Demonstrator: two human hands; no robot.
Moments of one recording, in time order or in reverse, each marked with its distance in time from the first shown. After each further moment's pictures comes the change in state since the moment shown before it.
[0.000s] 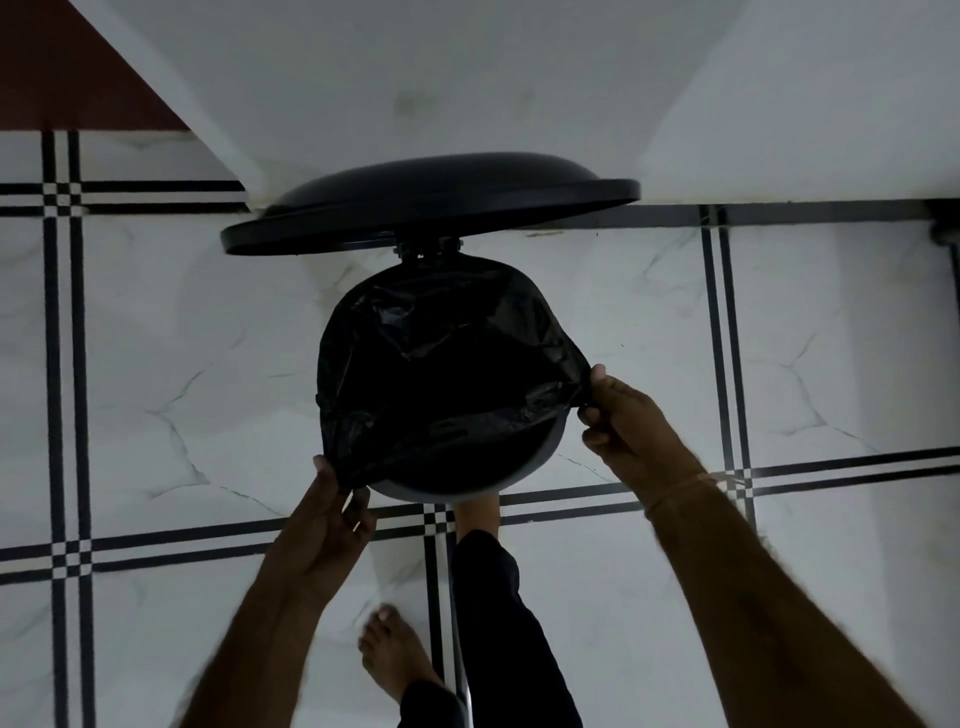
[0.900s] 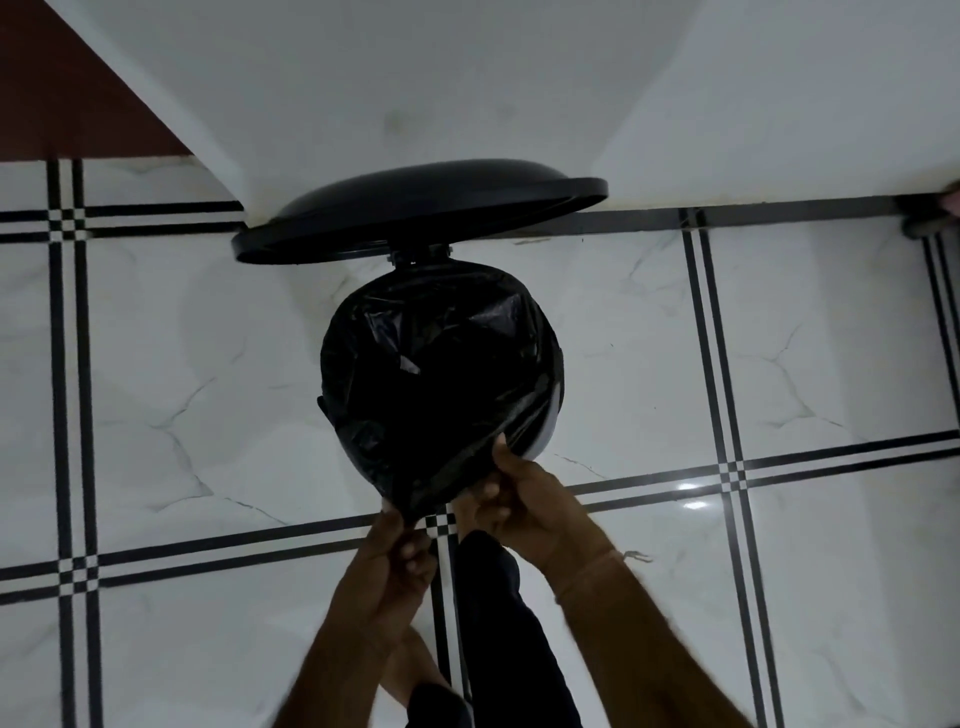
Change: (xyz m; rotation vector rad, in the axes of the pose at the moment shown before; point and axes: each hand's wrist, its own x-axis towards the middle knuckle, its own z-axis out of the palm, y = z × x) left_hand -0.047 -0.055 0.023 -0.150 -0.060 -0.152; right_hand -0.066 0.079 0.066 0.317 -0.174 0.368
